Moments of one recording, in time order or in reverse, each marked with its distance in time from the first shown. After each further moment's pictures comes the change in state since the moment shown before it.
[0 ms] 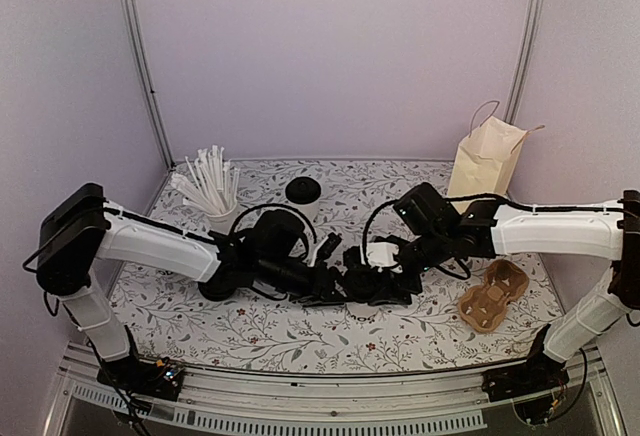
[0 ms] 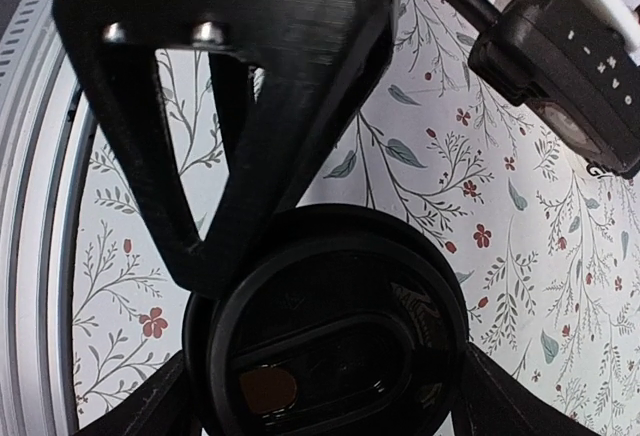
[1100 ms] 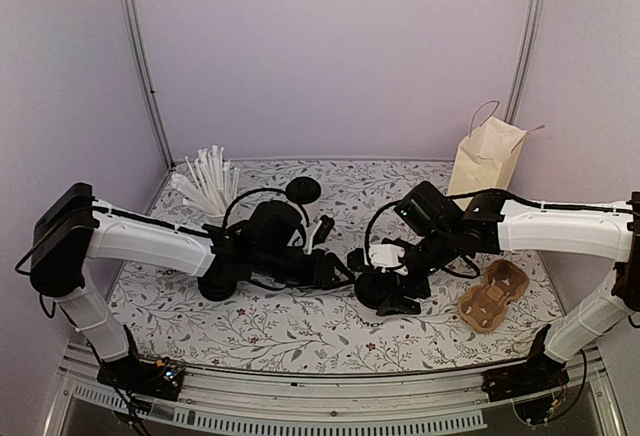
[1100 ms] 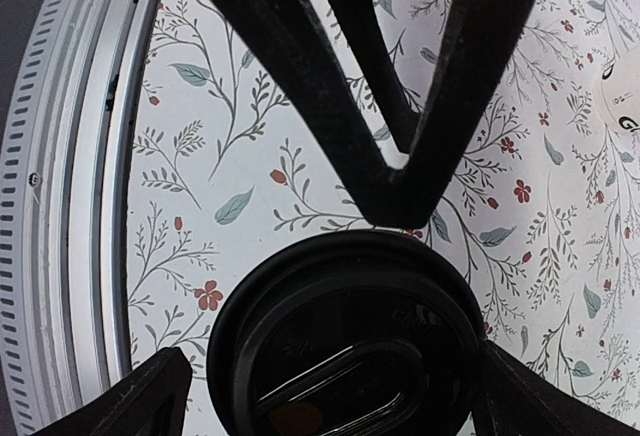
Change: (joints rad) left arm -0.001 -0.074 0.046 -0.121 -0.217 0.110; right arm 0.017 -0.041 0.052 -0.173 0.012 0.101
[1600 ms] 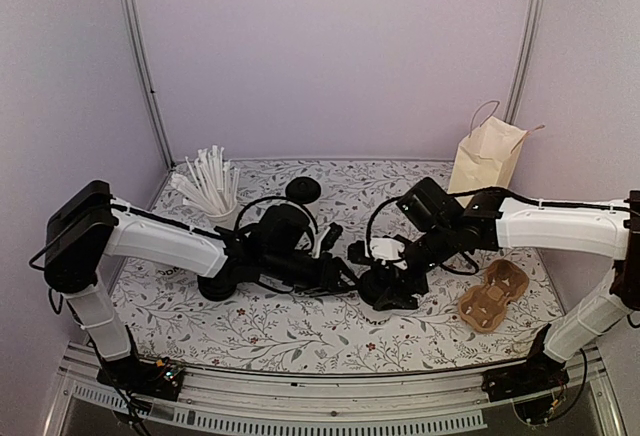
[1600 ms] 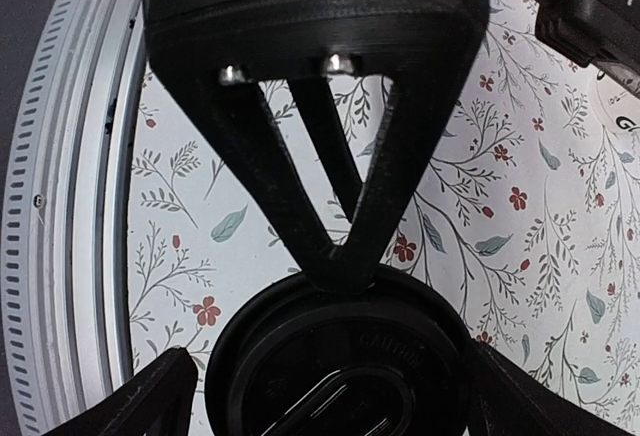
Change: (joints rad) left arm 0.000 0.096 0.032 0.052 0.085 -0.064; right arm -0.029 0.011 -0.003 0.035 -0.042 0.020
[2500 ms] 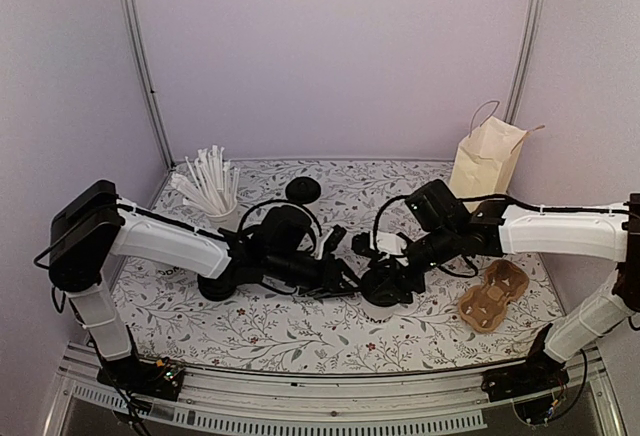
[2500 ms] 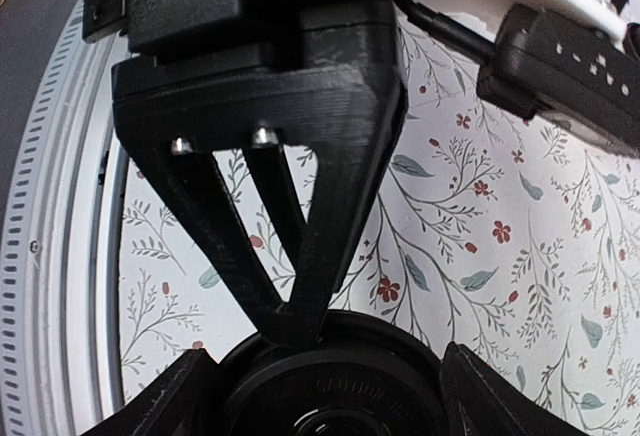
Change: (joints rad) left arm -0.007 0.023 0.000 0.039 0.047 -0.036; right arm -0.054 0.006 -0.076 0.148 -0.089 0.047
